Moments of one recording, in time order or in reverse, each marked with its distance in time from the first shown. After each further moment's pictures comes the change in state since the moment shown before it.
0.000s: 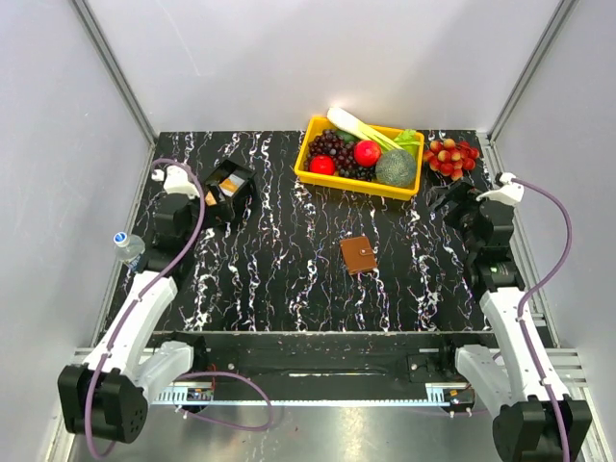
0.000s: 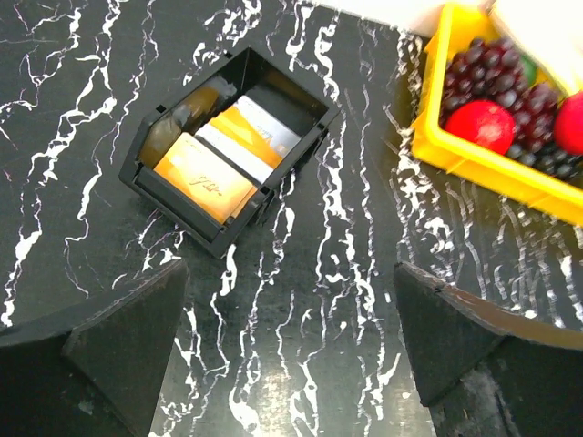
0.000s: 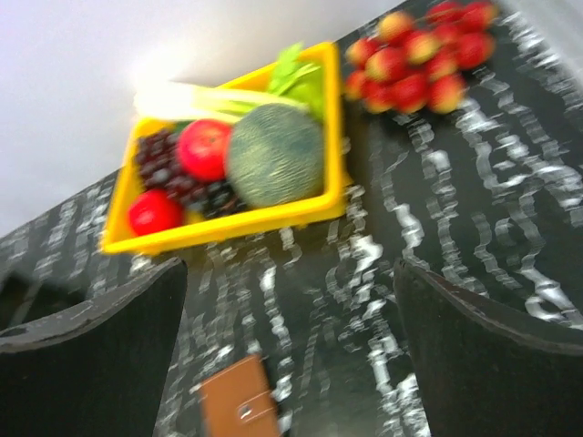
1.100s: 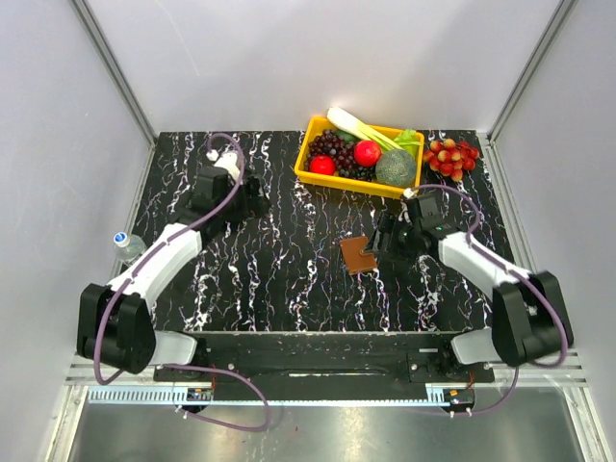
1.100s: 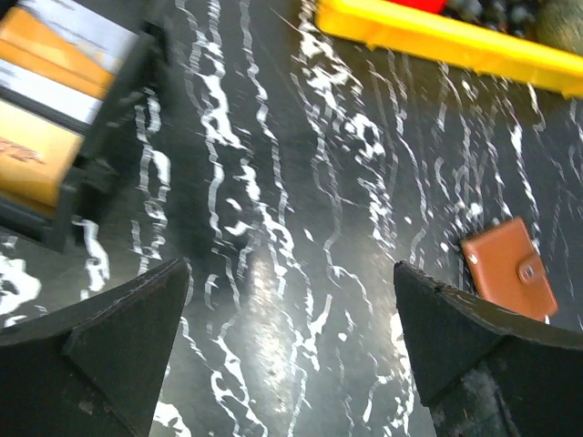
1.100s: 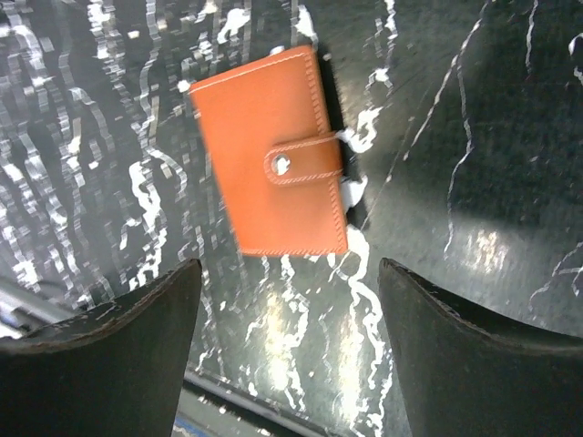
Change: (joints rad) left arm -0.097 0.378 0.253 -0.136 0.195 -0.026; right arm 0.262 0.505 0.105 -0.333 -0.467 0.082
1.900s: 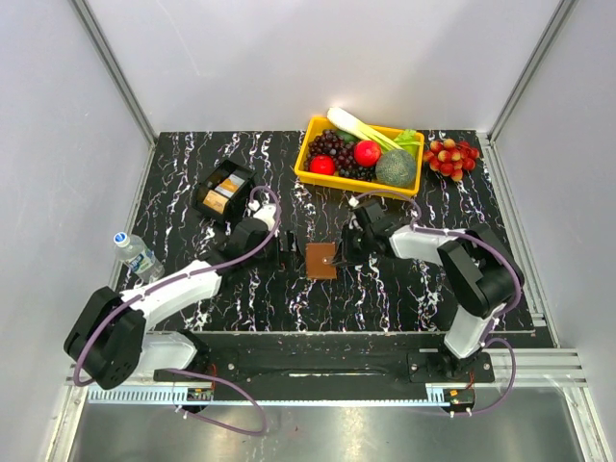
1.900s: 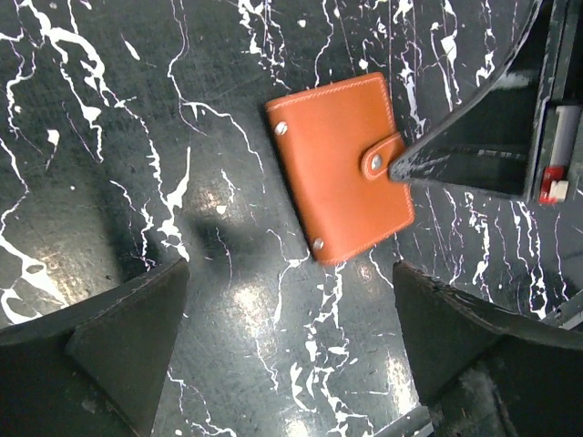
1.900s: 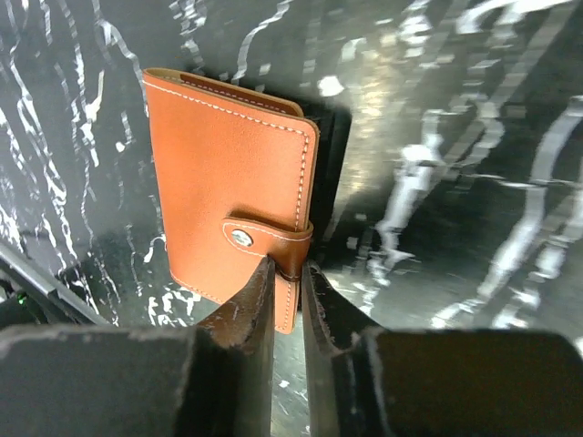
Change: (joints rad) left arm -0.382 -0.103 -0.336 0.142 -0.031 -0.167; right arm 0.244 0.422 0.137 0.226 -0.021 0.054
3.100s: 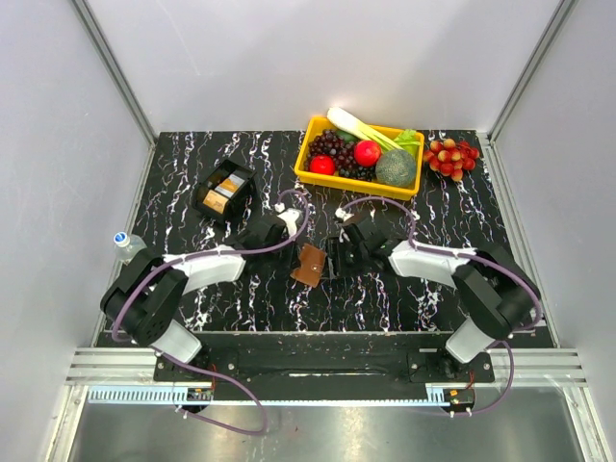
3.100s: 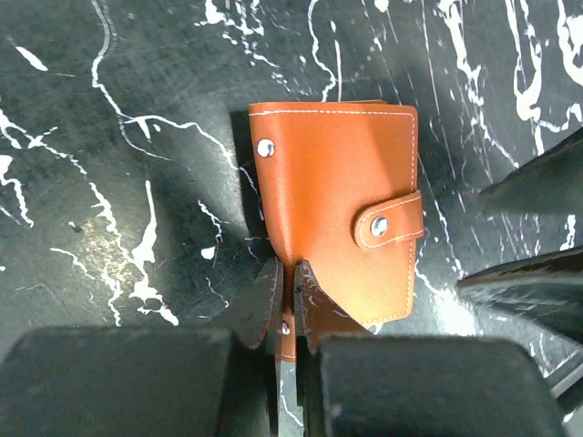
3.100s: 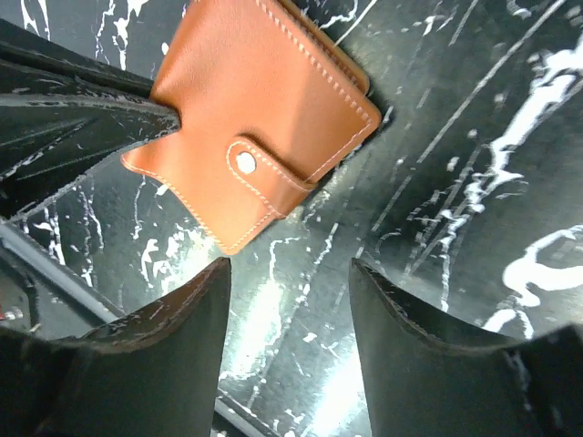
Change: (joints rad) left arm -0.008 0.292 0.065 0.100 0.075 0.130; right arm 0.182 -0.109 -0.069 0.029 0.091 -0.026
